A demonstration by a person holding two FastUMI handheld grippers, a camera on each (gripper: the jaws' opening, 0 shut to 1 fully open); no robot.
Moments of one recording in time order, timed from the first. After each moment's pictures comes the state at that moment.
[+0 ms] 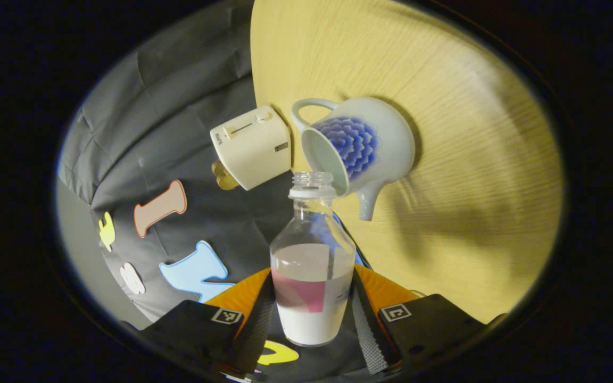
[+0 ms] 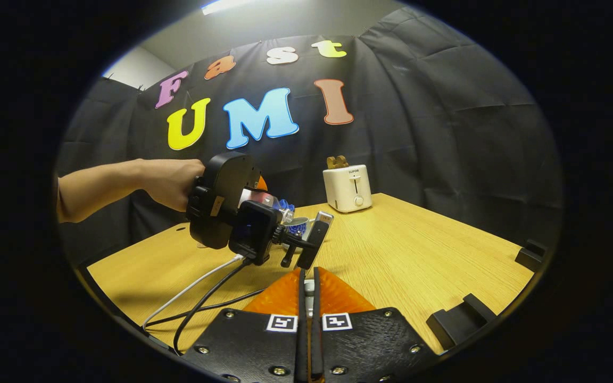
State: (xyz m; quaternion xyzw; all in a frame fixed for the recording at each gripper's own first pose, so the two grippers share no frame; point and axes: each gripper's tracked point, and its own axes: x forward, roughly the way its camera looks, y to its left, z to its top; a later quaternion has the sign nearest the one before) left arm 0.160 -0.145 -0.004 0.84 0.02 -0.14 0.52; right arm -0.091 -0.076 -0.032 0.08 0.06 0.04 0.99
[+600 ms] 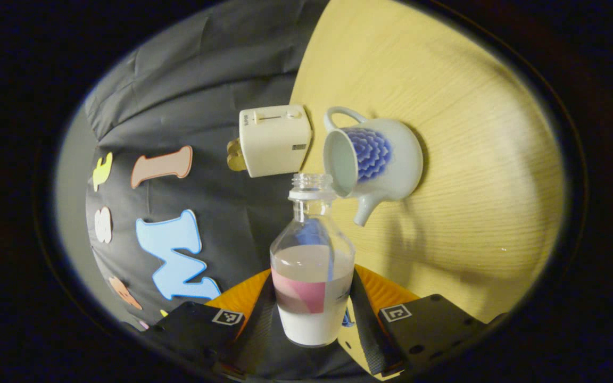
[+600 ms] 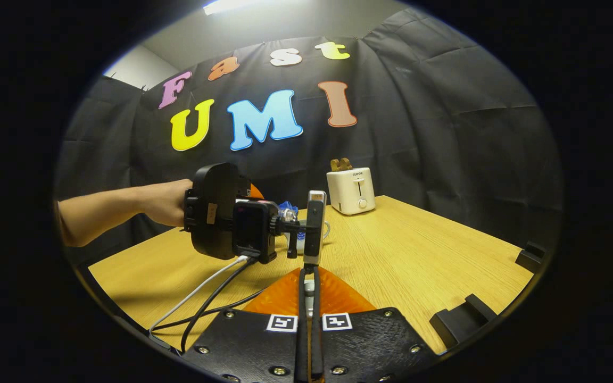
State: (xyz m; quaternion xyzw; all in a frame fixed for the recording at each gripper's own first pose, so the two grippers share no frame) left arm 0.149 -0.131 -0.014 0.72 0.03 -0.17 0.67; right arm -0.094 -0.068 -0.027 0.08 0.05 0.04 0.99
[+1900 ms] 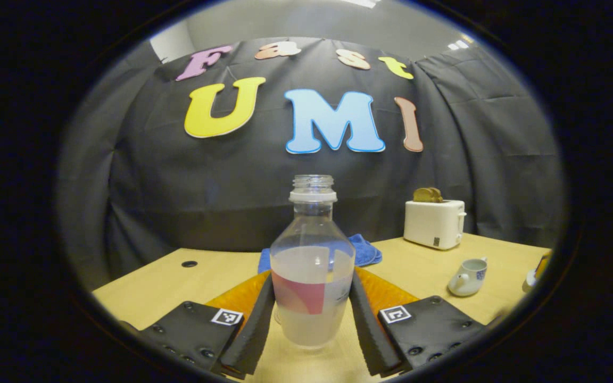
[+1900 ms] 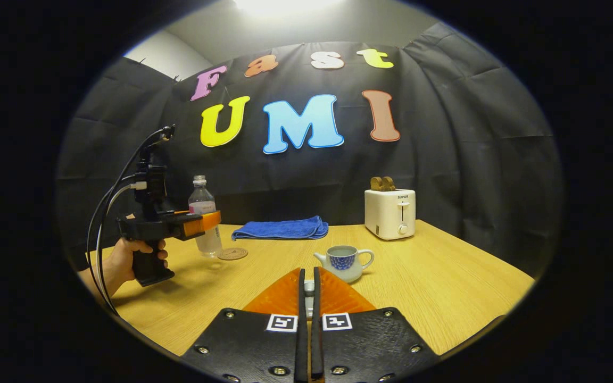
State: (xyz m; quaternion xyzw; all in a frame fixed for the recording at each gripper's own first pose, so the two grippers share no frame) left arm 0.135 0.090 0.029 -0.01 0.01 -0.07 1.00; right arm -0.035 -0.008 0.004 0.02 0.02 0.11 0.99
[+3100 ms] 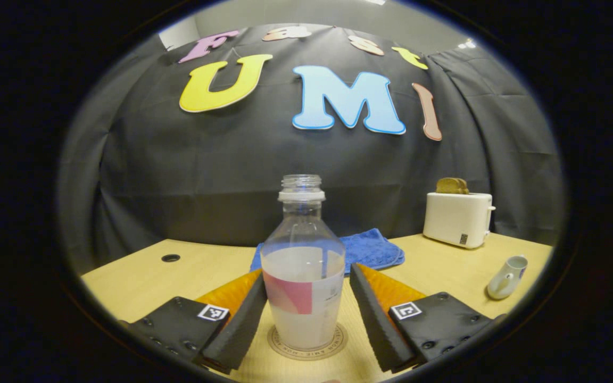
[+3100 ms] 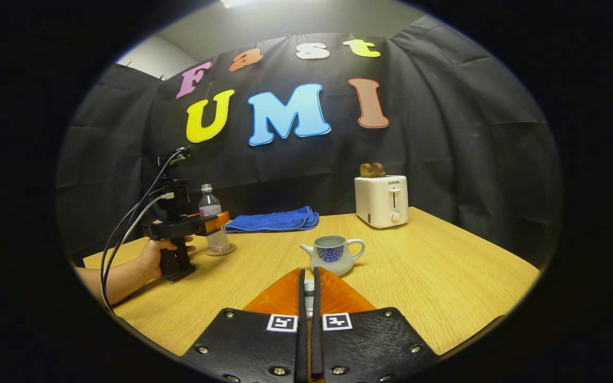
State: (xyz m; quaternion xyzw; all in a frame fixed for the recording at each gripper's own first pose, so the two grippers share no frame) left arm 0.226 0.091 -0.015 -0.02 0.03 -0.06 1.00; right arm -0.020 -0.026 -0.010 0.04 0.05 0.09 0.99
